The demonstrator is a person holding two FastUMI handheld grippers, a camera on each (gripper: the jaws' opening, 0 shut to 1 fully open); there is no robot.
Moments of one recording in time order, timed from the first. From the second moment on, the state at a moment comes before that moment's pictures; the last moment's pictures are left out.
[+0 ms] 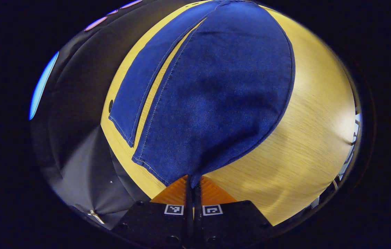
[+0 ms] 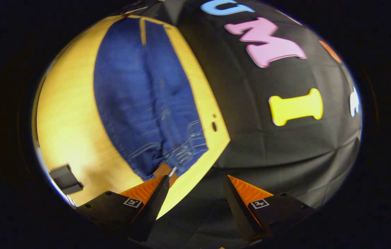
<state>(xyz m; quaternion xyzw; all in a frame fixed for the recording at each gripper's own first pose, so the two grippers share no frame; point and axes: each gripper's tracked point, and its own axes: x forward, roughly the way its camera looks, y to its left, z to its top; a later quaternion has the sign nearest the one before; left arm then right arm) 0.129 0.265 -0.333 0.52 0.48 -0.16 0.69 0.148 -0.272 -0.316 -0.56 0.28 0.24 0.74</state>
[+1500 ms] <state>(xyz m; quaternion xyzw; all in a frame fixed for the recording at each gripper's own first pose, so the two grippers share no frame) 0.131 0.255 -0.331 0.42 0.55 -0.15 0.70 0.180 -0.258 -0.401 -0.58 0.38 0.35 0.63</state>
